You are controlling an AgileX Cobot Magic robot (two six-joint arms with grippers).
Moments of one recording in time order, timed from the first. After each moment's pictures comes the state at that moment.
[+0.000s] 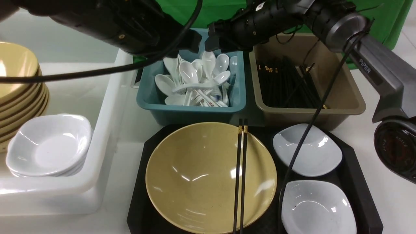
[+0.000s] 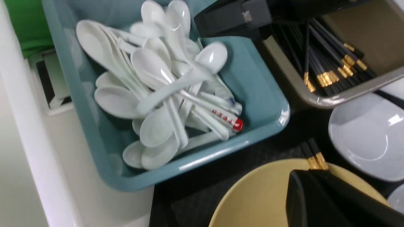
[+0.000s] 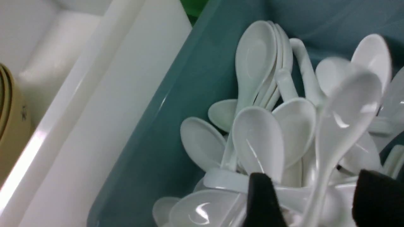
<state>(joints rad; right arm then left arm) 0.40 2.43 -2.49 0.53 0.93 -0.07 -0.51 1.47 -1.47 0.05 0.78 -0.14</state>
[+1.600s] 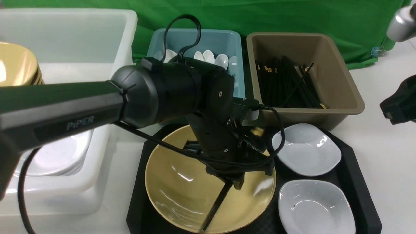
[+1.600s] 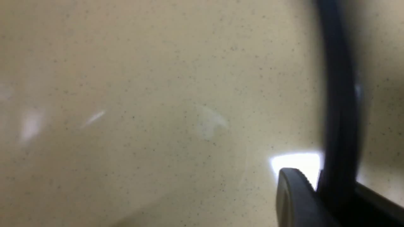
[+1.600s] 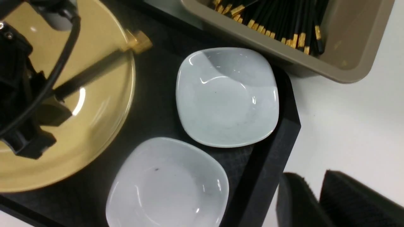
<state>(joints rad) 0.36 1.16 -1.20 -0.02 1.01 -0.05 -0.74 1.90 -1.45 -0.16 0.90 -0.26</state>
